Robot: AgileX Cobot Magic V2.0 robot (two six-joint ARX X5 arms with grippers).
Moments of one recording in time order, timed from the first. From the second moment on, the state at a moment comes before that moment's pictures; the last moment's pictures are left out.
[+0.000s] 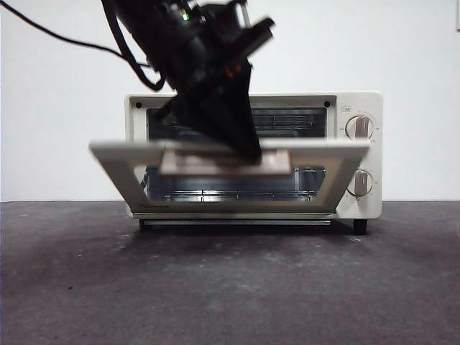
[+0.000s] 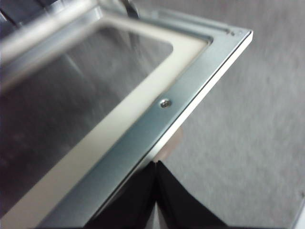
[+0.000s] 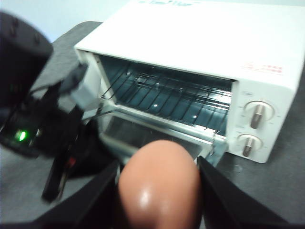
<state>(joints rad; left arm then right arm) -0.74 1.66 1.25 -0.48 0.27 -0.02 0.67 0.75 0.95 -0.59 0.10 0.26</state>
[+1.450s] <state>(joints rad) -0.30 0.88 0.88 -0.65 0.34 -0.04 0.54 1.61 0.95 0.09 -0.03 0.30</state>
